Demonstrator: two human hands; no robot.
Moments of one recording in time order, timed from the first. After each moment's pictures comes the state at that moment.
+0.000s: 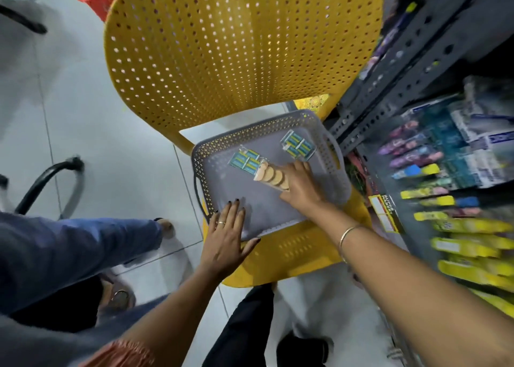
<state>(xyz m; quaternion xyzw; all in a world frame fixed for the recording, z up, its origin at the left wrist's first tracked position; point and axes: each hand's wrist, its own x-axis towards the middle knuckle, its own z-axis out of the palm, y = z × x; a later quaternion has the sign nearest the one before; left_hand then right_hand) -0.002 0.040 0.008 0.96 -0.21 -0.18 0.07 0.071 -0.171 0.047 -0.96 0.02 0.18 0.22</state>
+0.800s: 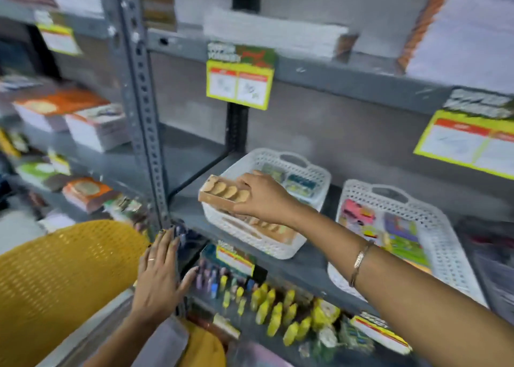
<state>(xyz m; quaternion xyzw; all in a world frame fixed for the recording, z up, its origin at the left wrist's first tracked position) 0.047 -0.189 0.307 0.85 -0.47 0.12 0.22 -0.081 -0.361 0.495 -0.94 0.23 -0.10 0.22</state>
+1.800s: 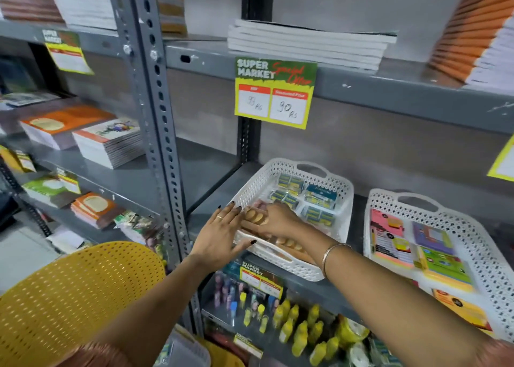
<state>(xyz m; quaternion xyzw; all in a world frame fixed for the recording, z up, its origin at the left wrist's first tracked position) 0.106 -0.300 0.356 0.74 -0.65 0.09 0.16 -0.021 -0.414 0.421 -0.90 0.36 -0.02 0.24</state>
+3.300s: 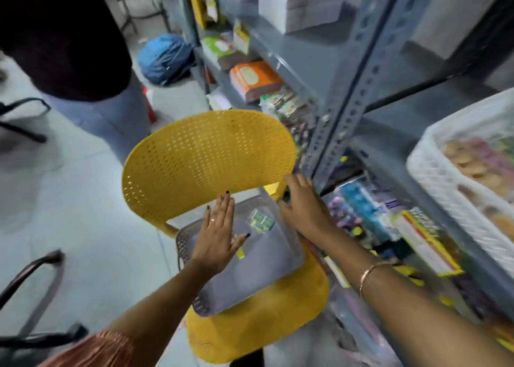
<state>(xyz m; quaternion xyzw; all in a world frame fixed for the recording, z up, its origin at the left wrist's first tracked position) 0.113 -0.034 0.165 0.94 -0.31 -0.02 0.16 0.084 -0.241 0.252 -0.97 0.07 -0.02 0.24</state>
